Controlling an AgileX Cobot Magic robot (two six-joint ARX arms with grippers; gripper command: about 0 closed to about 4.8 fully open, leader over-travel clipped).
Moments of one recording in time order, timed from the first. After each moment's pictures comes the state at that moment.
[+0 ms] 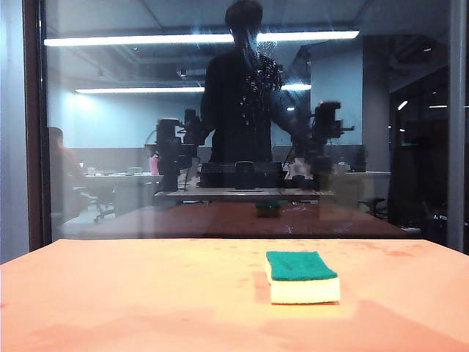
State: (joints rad) left arm 0.01 0.00 0.01 0.09 0.47 0.00; right arm 0.07 0.07 0.31 -0.27 0.06 0.02
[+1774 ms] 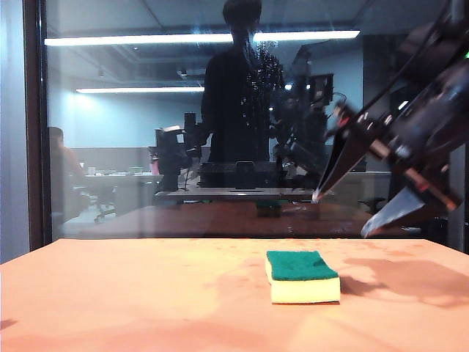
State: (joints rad) left arm 0.01 0.00 0.01 -0.14 0.65 -0.11; right arm 0.25 1.59 0.90 -0.29 -0.55 0.36
